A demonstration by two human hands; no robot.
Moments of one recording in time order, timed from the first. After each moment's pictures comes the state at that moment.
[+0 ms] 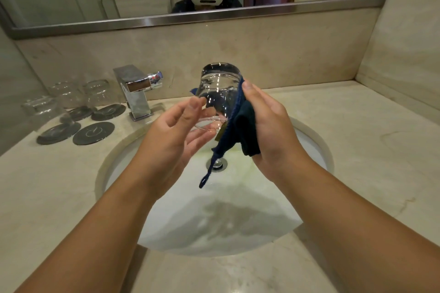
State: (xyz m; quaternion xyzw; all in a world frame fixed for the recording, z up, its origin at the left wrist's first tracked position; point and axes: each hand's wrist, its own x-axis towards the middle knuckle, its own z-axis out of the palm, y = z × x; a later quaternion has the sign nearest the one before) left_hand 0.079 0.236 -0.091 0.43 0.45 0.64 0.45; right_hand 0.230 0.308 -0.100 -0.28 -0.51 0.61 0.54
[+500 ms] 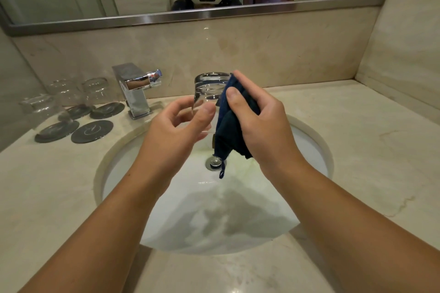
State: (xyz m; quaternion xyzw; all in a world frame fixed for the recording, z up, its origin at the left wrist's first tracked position) left_hand 0.083 0.238 -0.094 0.47 0.54 0.61 0.34; right_hand 0.232 0.297 -0.097 -0.33 -0.60 0.47 0.55
